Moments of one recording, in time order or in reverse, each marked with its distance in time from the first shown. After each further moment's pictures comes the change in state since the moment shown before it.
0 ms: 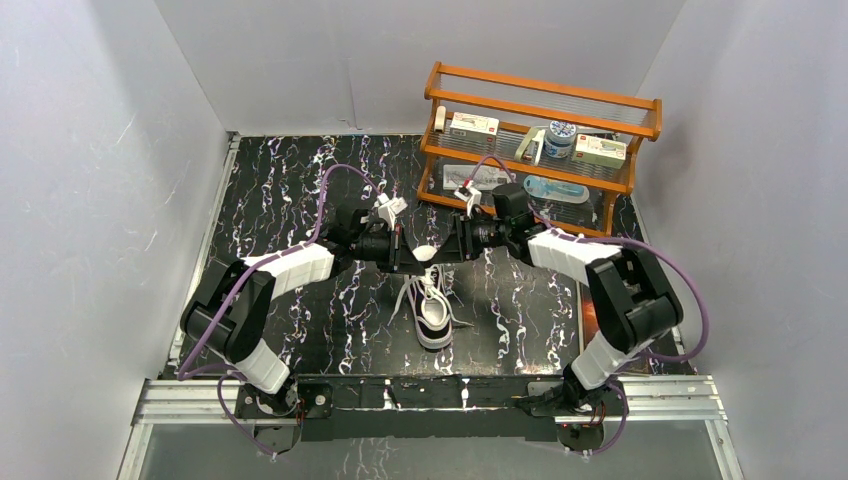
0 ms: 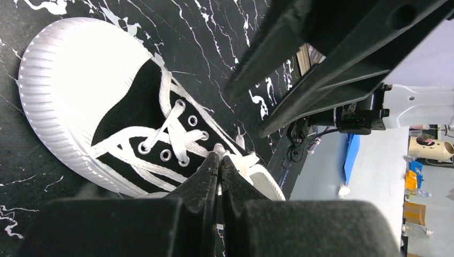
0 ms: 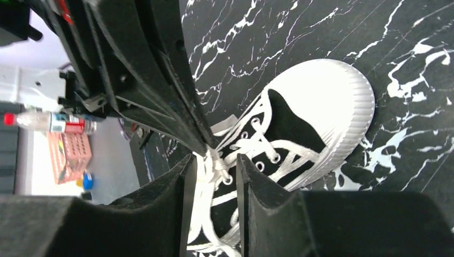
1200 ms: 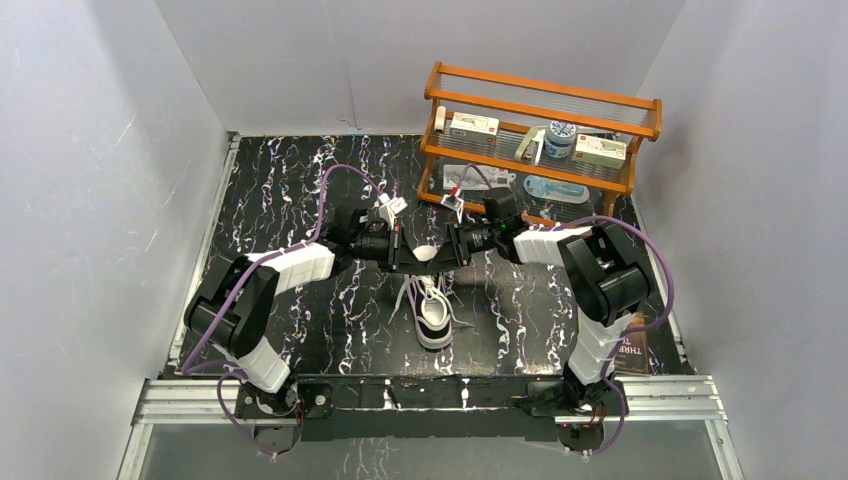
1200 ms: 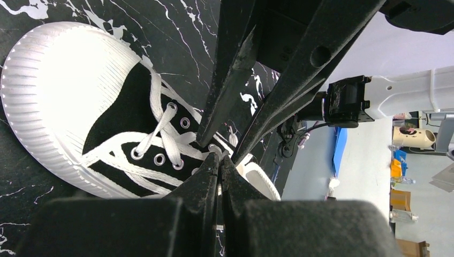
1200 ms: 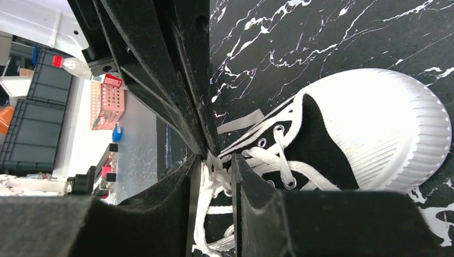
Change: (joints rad) left arm 0.012 0.028 -0.007 0.067 0.076 -0.026; right arm 0.005 0.217 0.044 0.162 -0.286 -0.050
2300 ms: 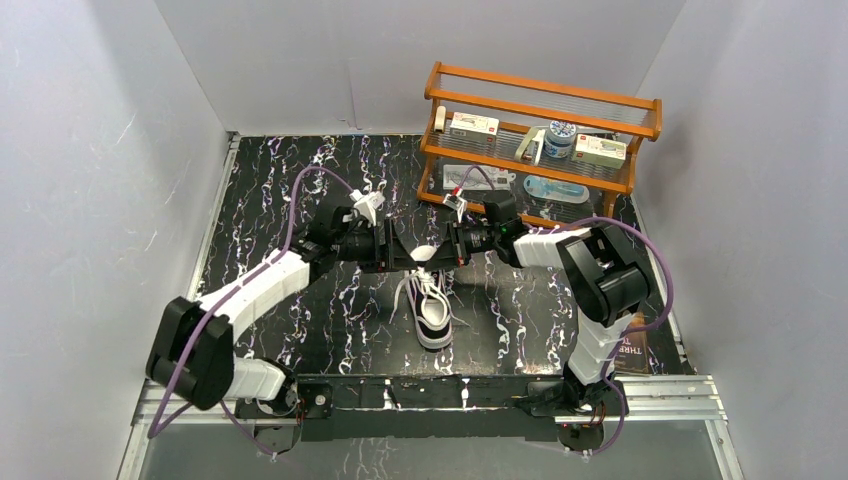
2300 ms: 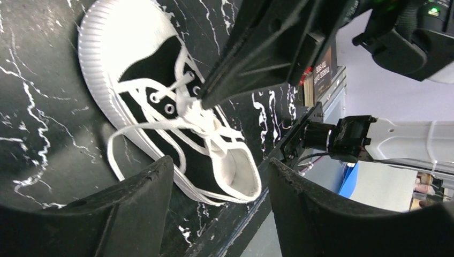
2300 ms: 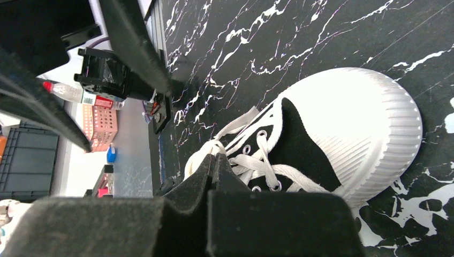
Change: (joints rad) left arm 0.008 -0.245 0.032 -0.369 -0.240 -0.031; right arm 0.002 0.008 -0.032 0.093 0.081 0.098
